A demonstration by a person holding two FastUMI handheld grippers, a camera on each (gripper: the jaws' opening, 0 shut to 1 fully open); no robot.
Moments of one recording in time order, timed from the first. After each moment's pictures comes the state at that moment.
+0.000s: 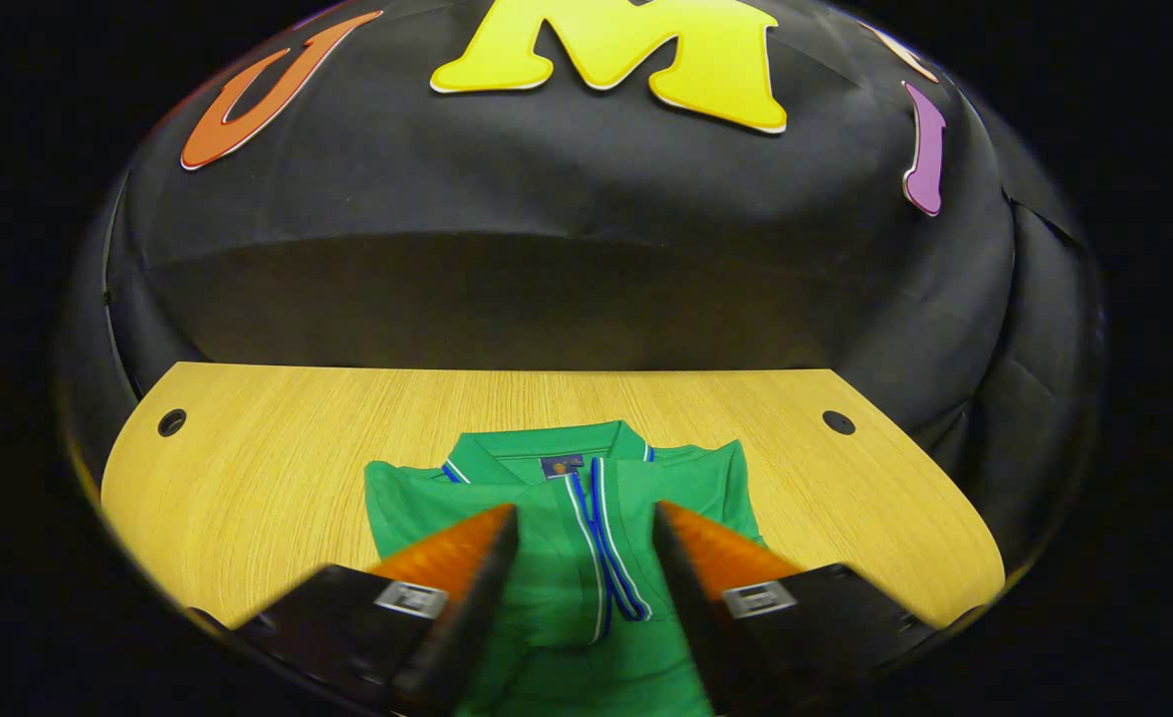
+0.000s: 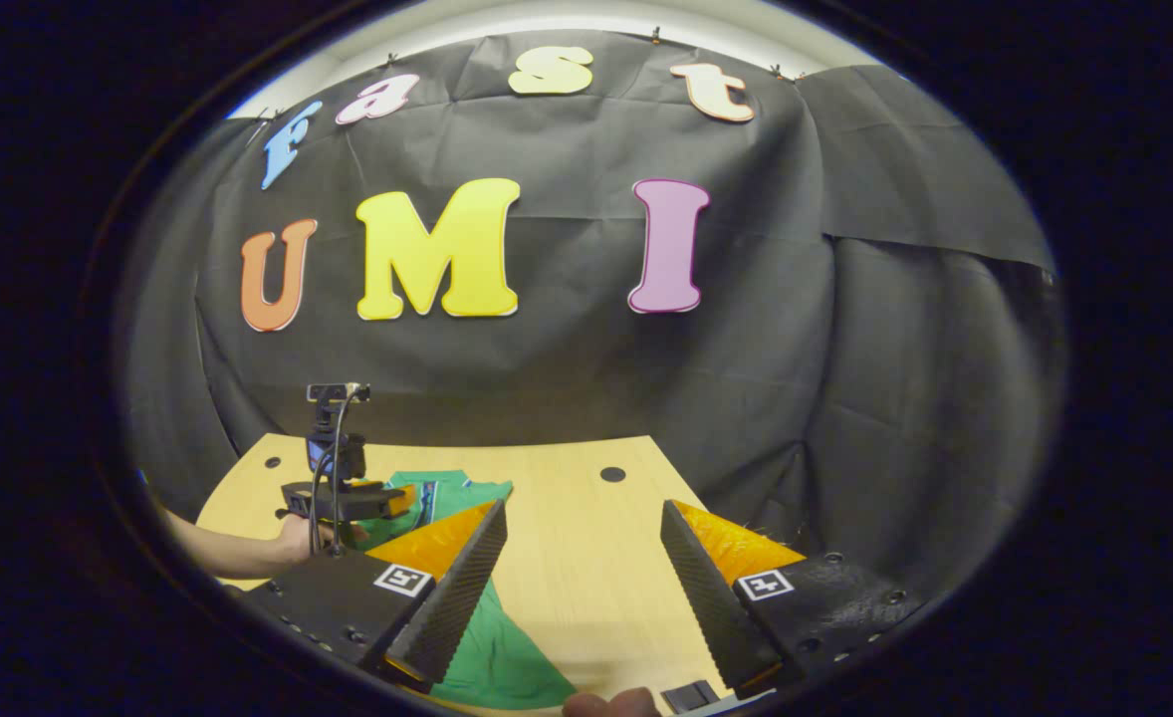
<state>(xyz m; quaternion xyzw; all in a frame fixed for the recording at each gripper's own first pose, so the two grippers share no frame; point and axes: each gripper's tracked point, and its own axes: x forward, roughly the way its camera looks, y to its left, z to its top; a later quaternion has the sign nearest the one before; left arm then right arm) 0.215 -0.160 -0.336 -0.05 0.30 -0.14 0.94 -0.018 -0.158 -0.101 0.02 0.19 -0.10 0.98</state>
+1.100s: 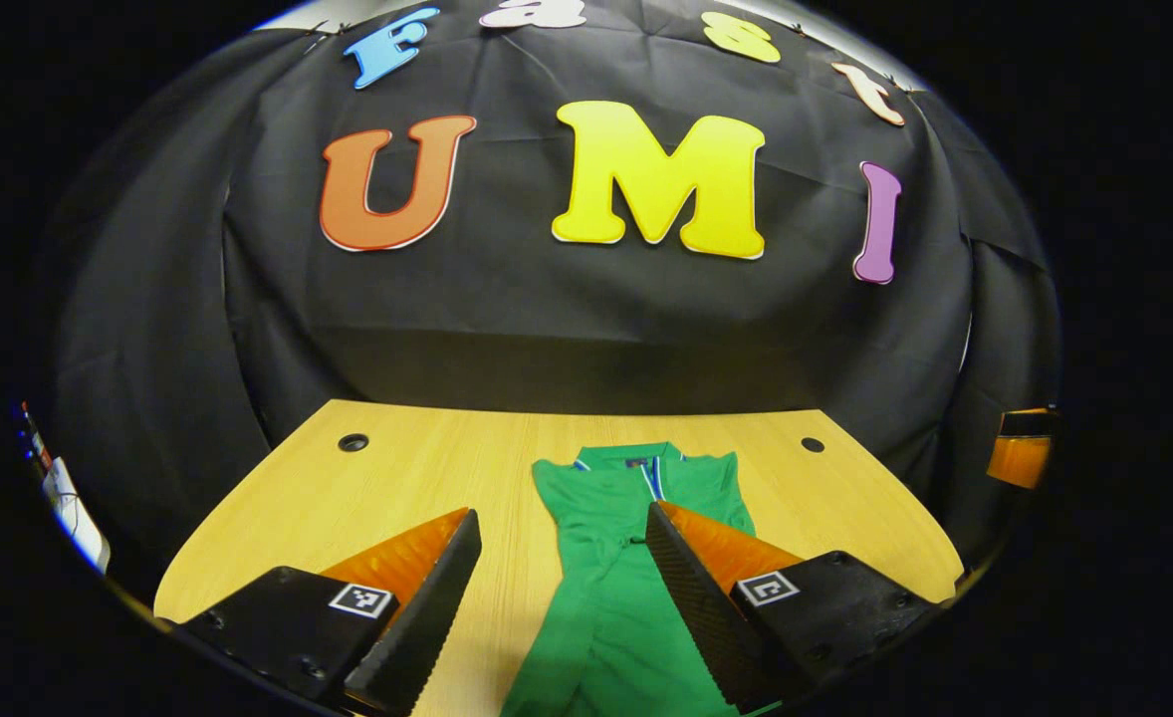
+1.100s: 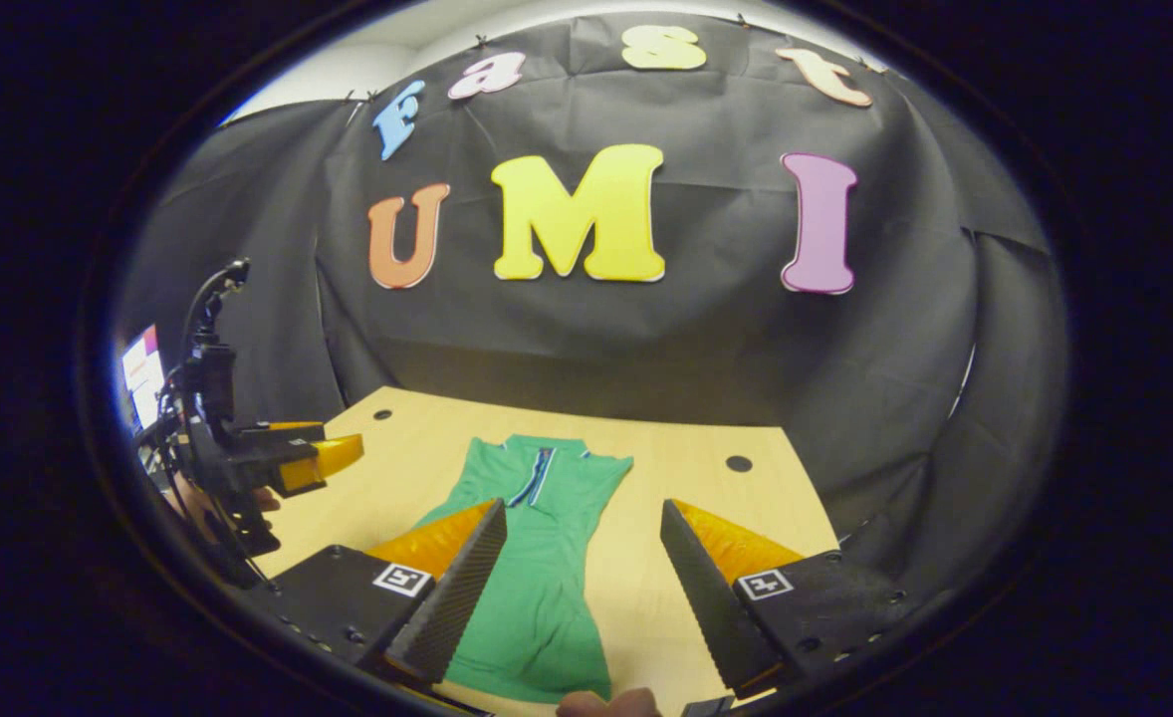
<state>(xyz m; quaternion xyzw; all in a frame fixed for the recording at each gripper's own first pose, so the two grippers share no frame) 0.021 -0.025 -0.199 -0.04 0.24 -0.03 0.97 -0.010 -0.075 -0.157 -0.01 0.24 0.11 0.97</state>
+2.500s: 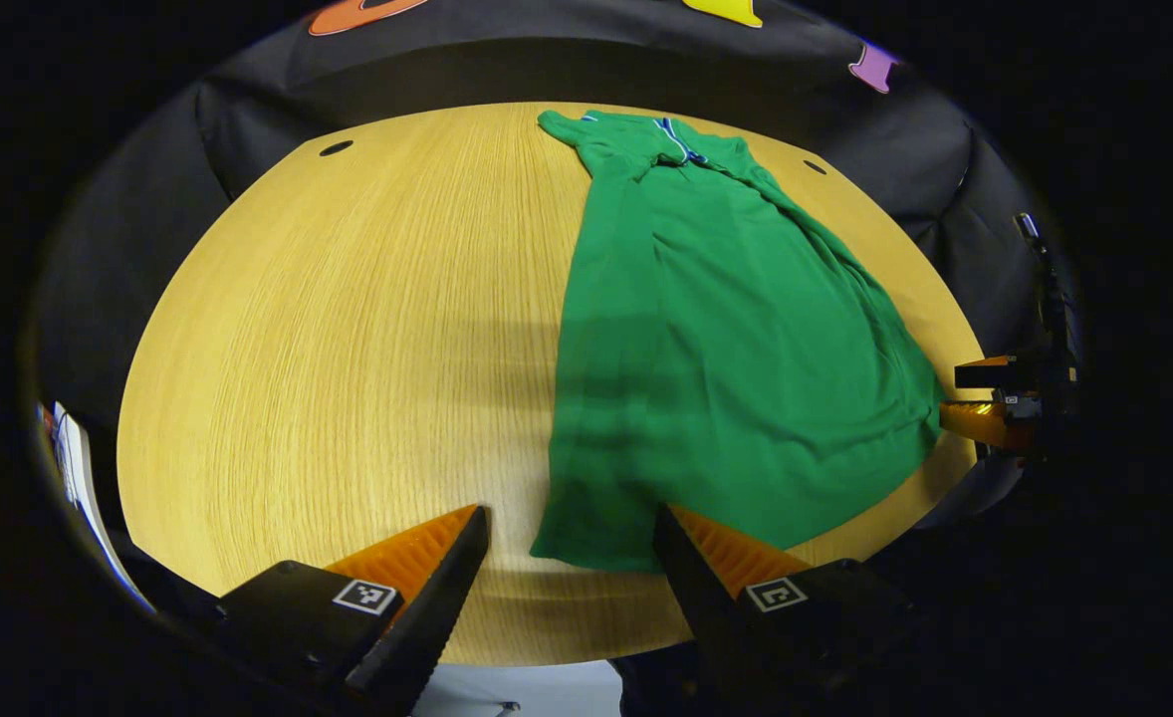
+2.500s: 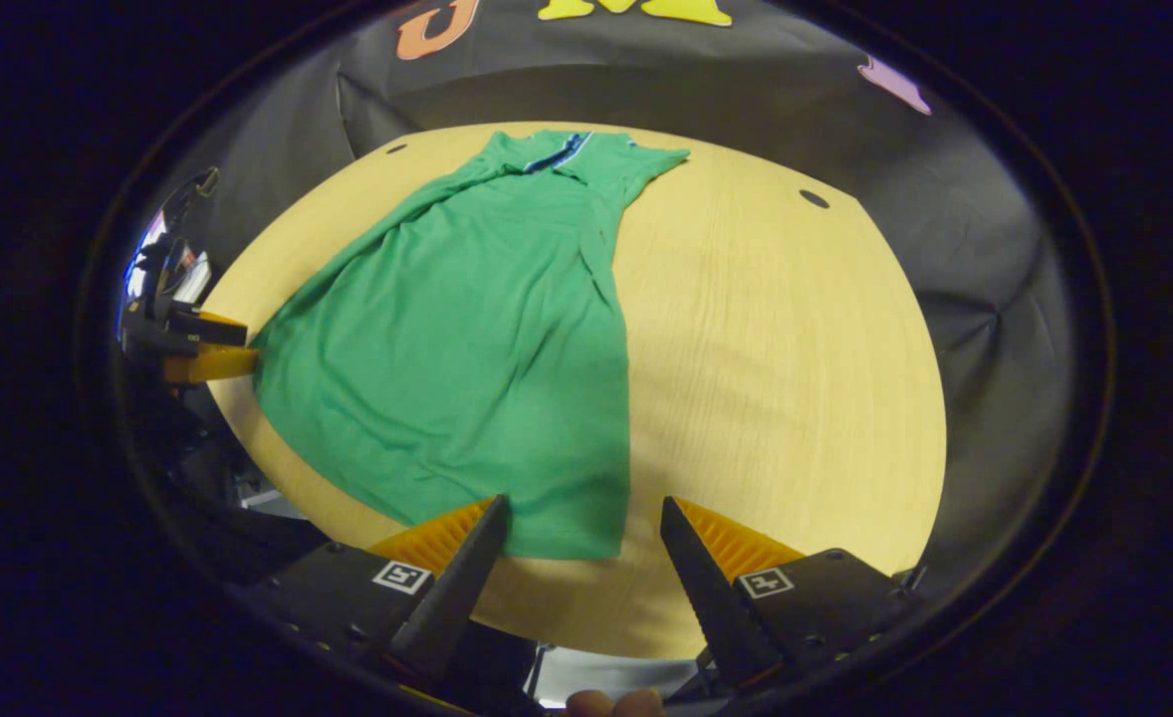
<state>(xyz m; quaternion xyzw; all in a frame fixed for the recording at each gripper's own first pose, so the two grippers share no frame) -0.185 0.003 -0.390 -0.01 0.57 -0.10 0.81 -0.134 -0.110 -0.416 -0.11 0.55 0.14 0.82</state>
